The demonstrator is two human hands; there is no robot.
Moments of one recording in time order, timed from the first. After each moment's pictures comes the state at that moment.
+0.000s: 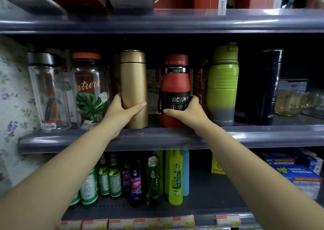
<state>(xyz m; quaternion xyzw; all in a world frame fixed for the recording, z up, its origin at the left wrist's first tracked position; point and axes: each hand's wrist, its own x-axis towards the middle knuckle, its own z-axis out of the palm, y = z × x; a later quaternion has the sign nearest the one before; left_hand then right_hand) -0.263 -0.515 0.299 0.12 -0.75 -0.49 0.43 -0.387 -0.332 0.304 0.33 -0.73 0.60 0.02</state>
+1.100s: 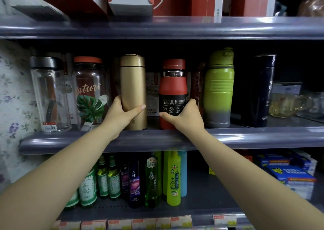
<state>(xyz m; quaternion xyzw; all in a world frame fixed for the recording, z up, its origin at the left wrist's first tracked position) -0.261 -0.510 0.302 0.15 -0.76 -0.47 0.42 -0.370 -0.335 0.300 0.29 -0.79 0.51 0.17</state>
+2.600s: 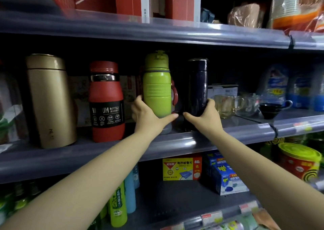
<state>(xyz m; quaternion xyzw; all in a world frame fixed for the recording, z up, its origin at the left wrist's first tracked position) -0.409 -0.307 0.305 0.12 -0.80 -0.38 0.44 -0.500 -0.157 0.297 0.23 -0.78 0.54 0.24</state>
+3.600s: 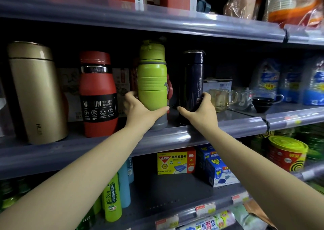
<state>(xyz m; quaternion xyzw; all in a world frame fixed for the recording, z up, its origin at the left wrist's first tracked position) -0.406 -0.314 0.306 0.10 -0.78 -0.46 0.41 -0.491 -0.157 0.294 0.22 -0.77 0.53 0.28</state>
